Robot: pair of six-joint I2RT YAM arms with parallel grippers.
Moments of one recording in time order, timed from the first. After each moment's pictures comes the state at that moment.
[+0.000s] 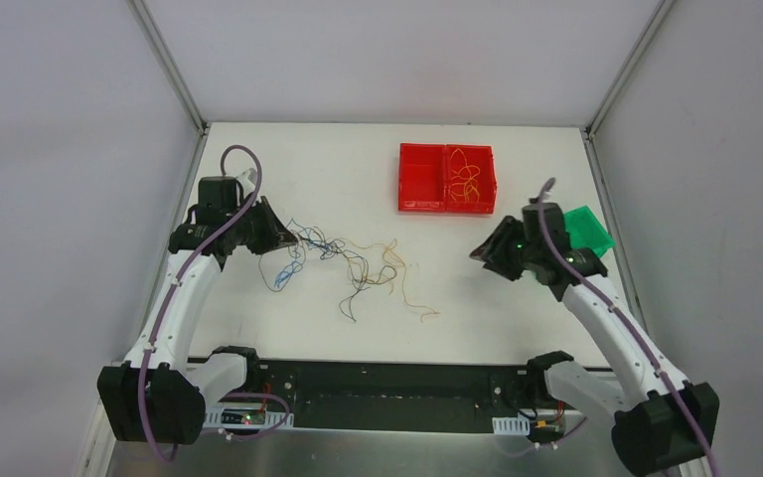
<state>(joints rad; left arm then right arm) -0.03 1.06 0.93 -0.68 0.40 -0.49 0.20 0.95 0.80 -0.68 -0.13 0.84</state>
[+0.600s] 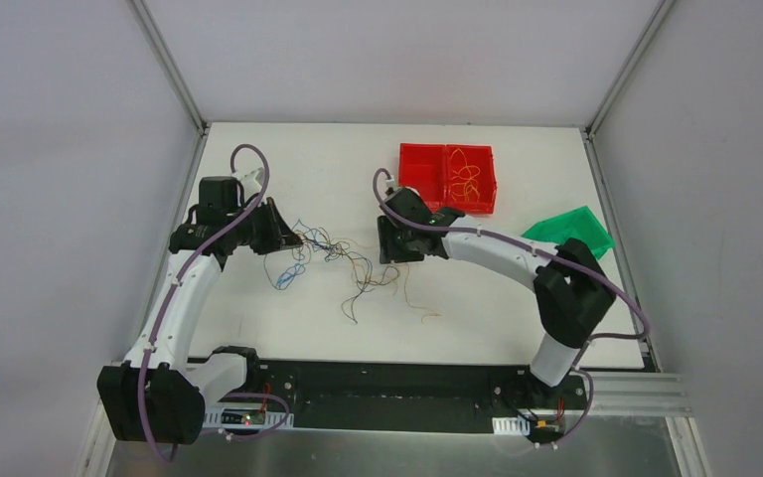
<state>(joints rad) -0.03 1.06 0.93 -0.68 0.50 -0.40 0.85 1.71 1.25 -0.55 0.09 0.65</state>
